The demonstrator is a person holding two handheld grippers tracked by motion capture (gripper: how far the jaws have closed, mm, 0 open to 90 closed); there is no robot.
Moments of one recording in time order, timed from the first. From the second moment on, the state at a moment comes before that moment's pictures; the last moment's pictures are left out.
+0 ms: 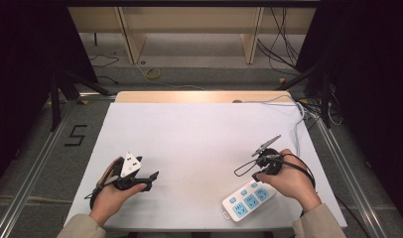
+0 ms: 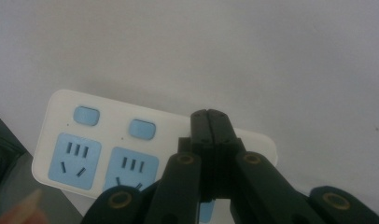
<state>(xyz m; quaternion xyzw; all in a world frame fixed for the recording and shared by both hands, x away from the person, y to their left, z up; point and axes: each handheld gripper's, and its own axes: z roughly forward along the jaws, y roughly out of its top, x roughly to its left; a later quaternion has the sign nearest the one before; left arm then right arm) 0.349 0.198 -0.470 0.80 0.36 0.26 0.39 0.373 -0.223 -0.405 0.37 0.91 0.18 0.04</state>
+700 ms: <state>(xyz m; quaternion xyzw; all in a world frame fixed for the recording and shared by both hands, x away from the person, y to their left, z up) 0.349 0.198 -0.471 0.80 0.36 0.26 0.39 0.374 -0.215 -0.409 0.36 0.92 0.15 0.03</state>
